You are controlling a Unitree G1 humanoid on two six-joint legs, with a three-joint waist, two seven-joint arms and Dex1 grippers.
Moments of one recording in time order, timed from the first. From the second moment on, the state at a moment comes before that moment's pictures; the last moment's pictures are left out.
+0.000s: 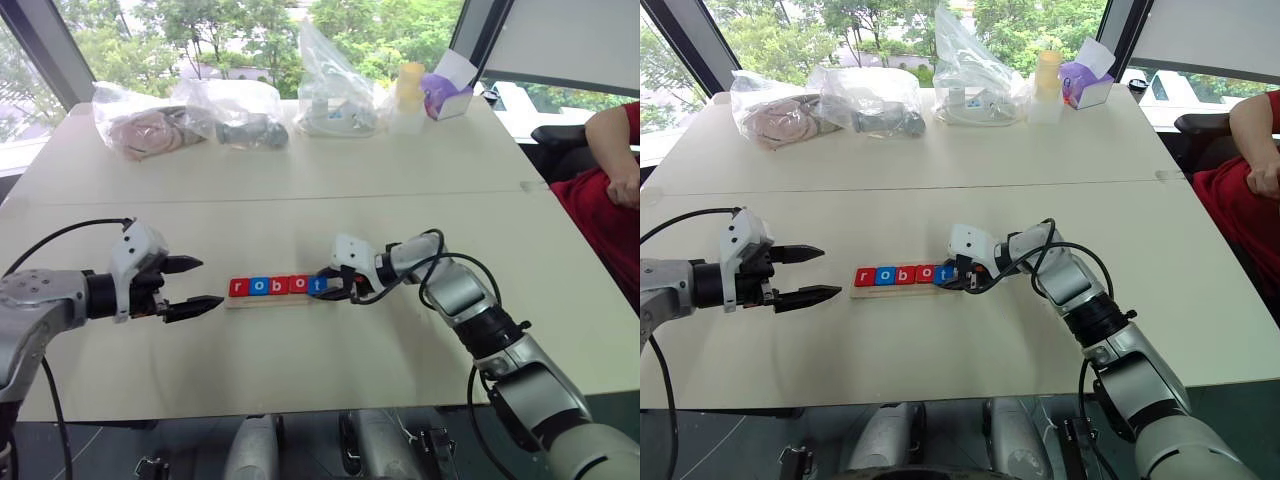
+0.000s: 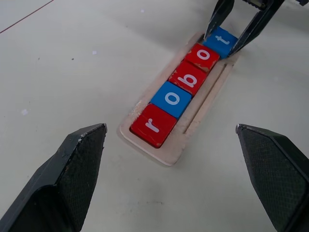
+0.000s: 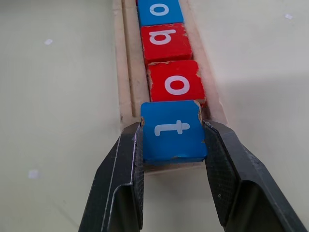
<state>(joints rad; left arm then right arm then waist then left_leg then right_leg) -0.10 0.99 0.24 -0.32 -0.58 0.69 -1.02 -0.69 -0.42 0.42 0.17 0.02 0.40 1.14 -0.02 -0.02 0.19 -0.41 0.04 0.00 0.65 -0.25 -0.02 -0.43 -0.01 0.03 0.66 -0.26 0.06</state>
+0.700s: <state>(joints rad) -0.09 0.98 0.24 -0.33 -0.58 0.69 -1.00 -0.70 -0.38 0.42 0.25 -0.02 0.25 1.11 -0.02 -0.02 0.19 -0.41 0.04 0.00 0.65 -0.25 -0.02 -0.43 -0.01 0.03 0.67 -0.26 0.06</state>
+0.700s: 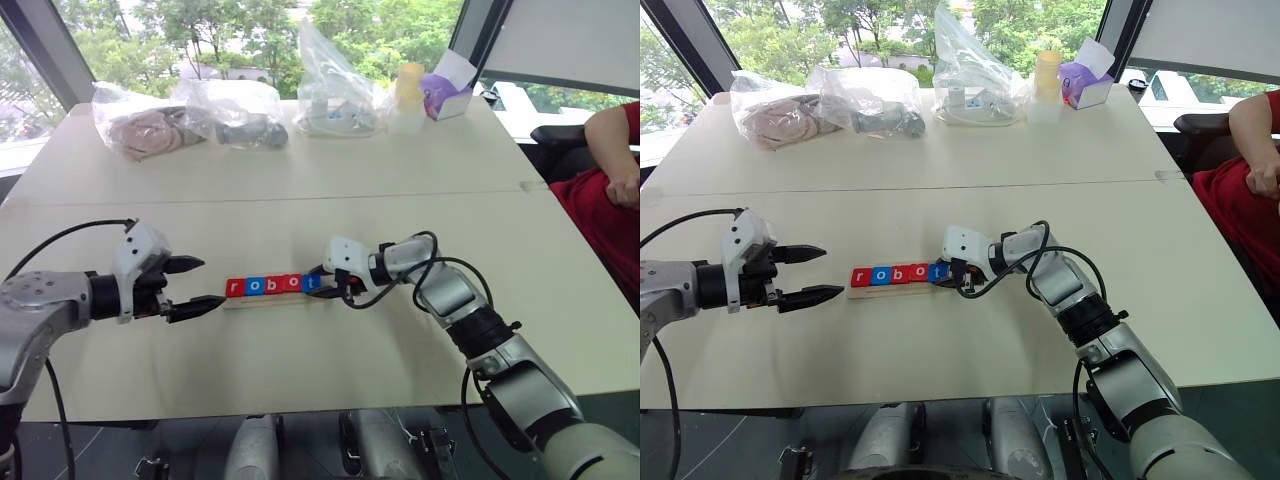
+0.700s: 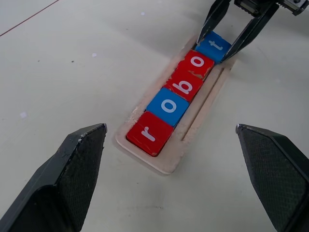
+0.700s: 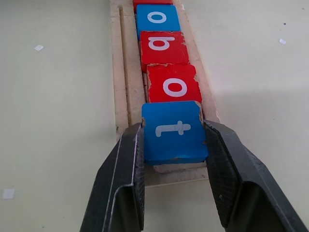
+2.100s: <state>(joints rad) -0.12 0.96 0.18 -0.33 -0.58 0.69 -0.98 -0.74 -0.38 0.38 0.33 -0.03 0.20 1.06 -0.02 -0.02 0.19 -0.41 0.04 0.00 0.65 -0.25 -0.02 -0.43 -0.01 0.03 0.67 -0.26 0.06</state>
